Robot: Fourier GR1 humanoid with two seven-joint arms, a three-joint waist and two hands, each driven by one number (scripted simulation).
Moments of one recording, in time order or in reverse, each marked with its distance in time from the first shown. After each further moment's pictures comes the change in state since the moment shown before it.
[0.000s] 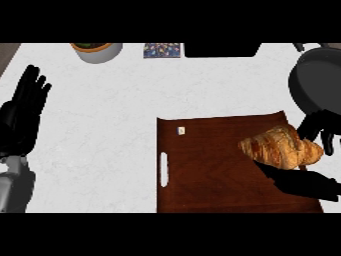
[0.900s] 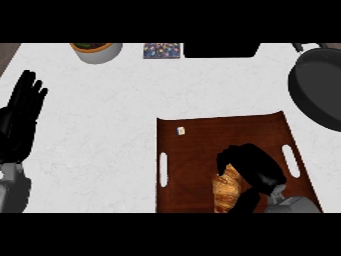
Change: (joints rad) left arm 0.045 0.010 -0.002 -0.031 0.017 -0.006 -0.013; right arm 0.023 -0.124 0.378 0.553 0.151 0.198 -0.267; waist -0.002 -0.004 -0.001
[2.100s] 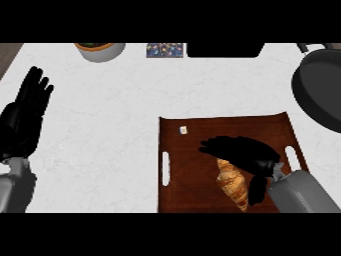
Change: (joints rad) left arm -0.033 0.019 -0.041 0.040 0.018 0.030 -0.012; right arm -0.197 -0.168 0.123 0.202 -0.126 0.074 -0.288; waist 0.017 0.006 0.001
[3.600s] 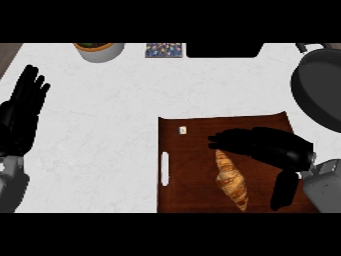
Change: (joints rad) left arm -0.004 0.127 -0.098 0.020 0.131 0.104 -0.030; right arm -0.091 -0.263 0.065 -0.208 -0.489 0.067 0.081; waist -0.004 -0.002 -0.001
